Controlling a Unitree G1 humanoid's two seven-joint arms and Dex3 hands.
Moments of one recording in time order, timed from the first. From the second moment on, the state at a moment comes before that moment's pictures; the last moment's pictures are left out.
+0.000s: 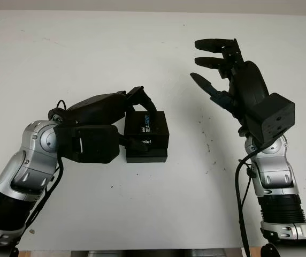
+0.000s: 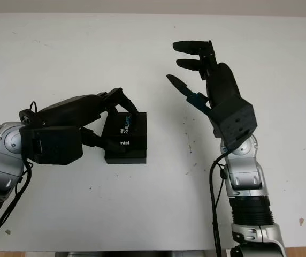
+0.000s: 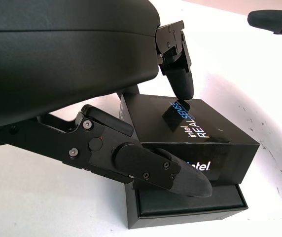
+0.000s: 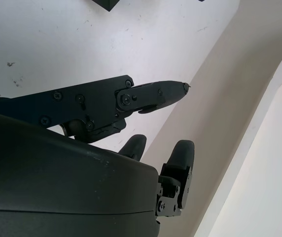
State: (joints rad) left arm -0.49 0.62 -0.20 -0.21 0.39 0.16 -0.63; right arm -0.48 -0.27 -0.06 0.07 -0.10 -0.05 0.12
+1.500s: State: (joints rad) left arm -0.36 0.63 -0.14 -0.37 0.37 0.16 -0.62; right arm -0.48 -0.33 -0.05 0.08 -0.05 -0.08 0.28
